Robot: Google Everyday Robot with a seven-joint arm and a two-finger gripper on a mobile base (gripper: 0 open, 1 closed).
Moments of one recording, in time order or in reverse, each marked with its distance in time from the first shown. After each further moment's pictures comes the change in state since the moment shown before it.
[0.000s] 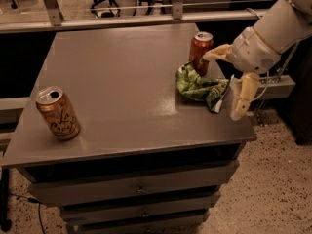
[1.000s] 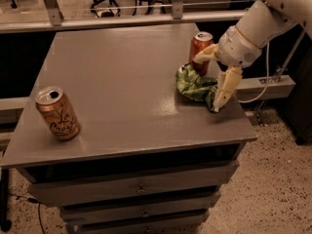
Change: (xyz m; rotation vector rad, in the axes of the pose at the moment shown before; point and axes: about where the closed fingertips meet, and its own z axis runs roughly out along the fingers) arm 0.011 -0.040 0.024 -0.037 0.019 -0.011
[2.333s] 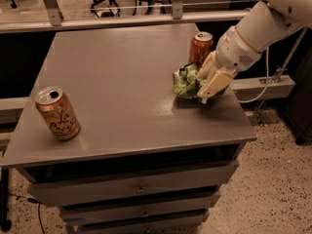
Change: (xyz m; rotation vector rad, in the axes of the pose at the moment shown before) arm -0.018 0.007 -0.003 0.099 0.002 0.157
